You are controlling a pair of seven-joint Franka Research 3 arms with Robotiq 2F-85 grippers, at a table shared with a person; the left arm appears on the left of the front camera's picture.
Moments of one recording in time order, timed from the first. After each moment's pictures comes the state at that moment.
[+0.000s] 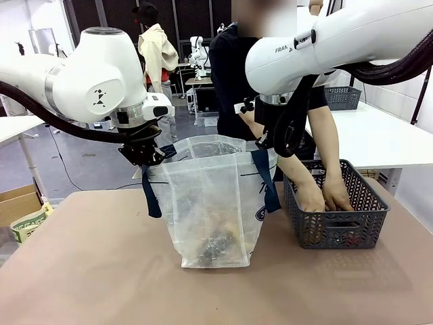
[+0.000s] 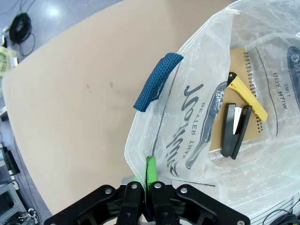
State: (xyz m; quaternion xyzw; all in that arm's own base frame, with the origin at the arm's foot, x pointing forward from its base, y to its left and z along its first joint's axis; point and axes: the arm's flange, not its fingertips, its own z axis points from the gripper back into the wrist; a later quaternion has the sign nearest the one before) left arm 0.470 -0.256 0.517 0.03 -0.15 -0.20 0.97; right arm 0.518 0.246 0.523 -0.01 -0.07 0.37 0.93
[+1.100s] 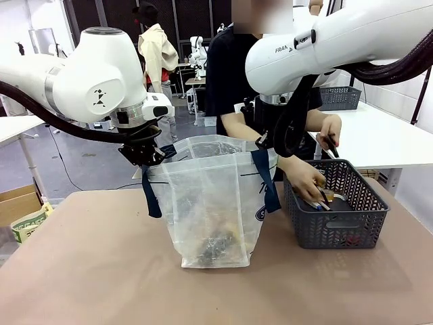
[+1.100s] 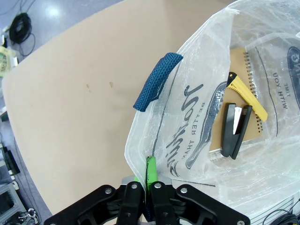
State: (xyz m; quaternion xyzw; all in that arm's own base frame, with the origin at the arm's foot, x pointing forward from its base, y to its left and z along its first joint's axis) left arm 0.470 -0.256 0.517 0.03 -0.15 -0.20 0.97; right arm 0.518 0.246 0.523 -0.01 -0.07 0.37 0.93
